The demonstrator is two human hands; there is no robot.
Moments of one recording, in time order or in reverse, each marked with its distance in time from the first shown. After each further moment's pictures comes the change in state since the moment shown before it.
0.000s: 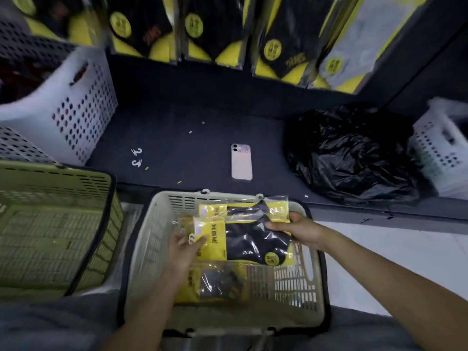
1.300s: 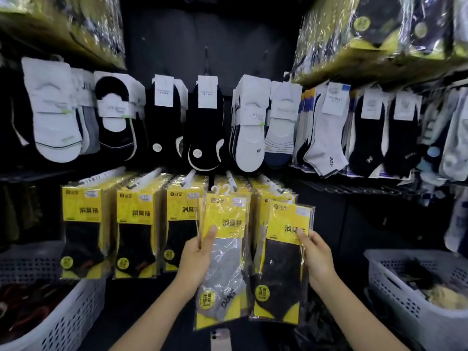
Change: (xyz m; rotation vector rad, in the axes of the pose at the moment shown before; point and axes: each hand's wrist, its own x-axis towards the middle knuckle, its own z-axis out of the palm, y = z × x) left_hand -0.152 0.374 0.059 0.016 -0.195 1.045; right_hand -0.140 -0.239 -0.098 0.581 0.613 -0.952
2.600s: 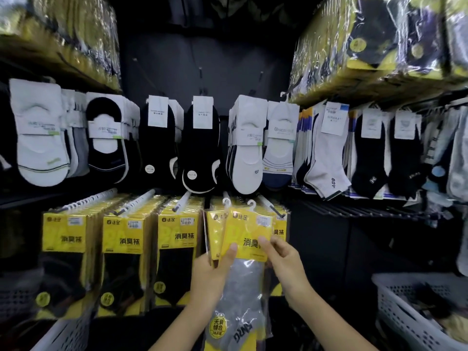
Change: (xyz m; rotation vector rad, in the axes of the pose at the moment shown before) left_hand 0.022 0.014 0.035 -0.156 0.020 0.084; right_hand 0.005 -0.015 0.063 -0.152 -0.275 -0.196
